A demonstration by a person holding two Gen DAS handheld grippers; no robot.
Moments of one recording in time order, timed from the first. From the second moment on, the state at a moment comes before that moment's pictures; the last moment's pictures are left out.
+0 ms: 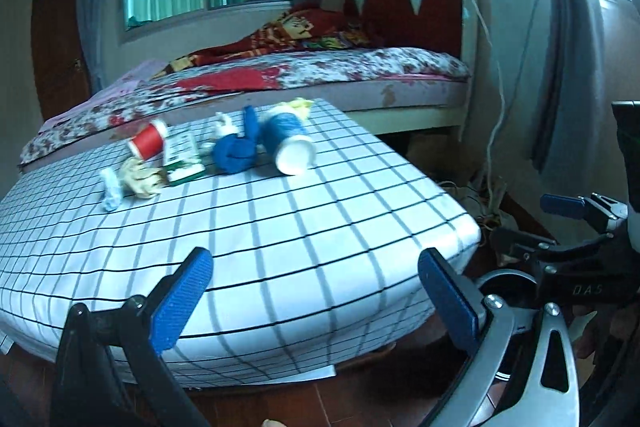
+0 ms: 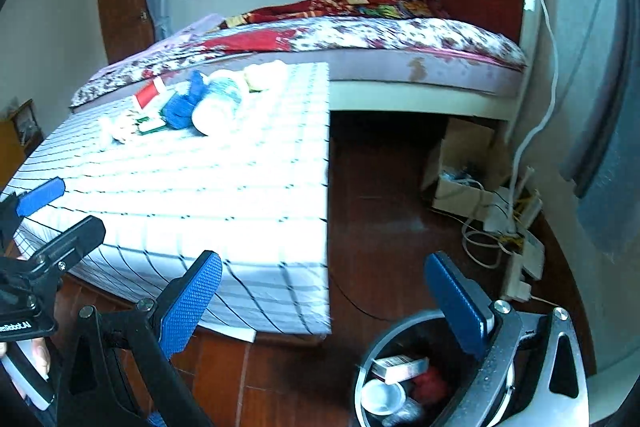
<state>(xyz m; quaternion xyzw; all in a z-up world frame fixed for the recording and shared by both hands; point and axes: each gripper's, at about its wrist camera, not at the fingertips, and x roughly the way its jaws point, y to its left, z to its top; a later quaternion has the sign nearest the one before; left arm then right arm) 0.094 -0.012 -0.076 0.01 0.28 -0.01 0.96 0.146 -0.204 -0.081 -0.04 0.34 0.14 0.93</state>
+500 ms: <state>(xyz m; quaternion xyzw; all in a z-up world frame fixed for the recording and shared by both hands) 0.115 0.113 -0.076 -0.02 0.29 0.09 0.95 0.207 -0.097 -0.069 -0.05 0.36 0.17 0.92</state>
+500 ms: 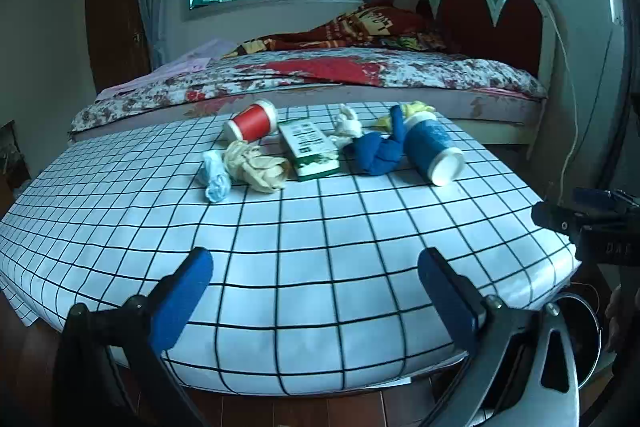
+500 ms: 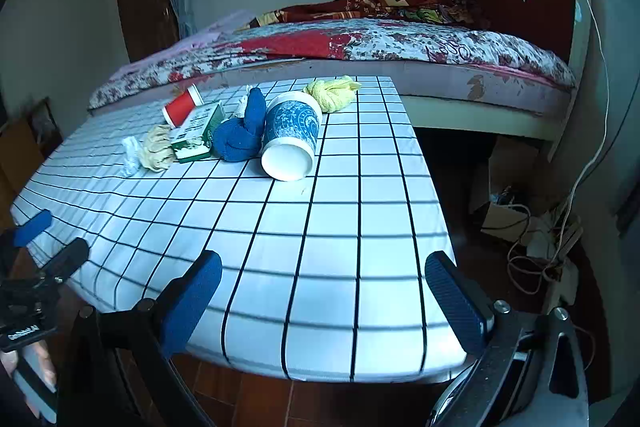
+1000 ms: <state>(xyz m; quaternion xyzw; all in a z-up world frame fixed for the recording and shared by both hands) 0.194 0.223 -0.100 -0.09 0.34 0.13 0.93 0.305 -0.033 -0.086 -0.08 0.38 0.18 0.90</state>
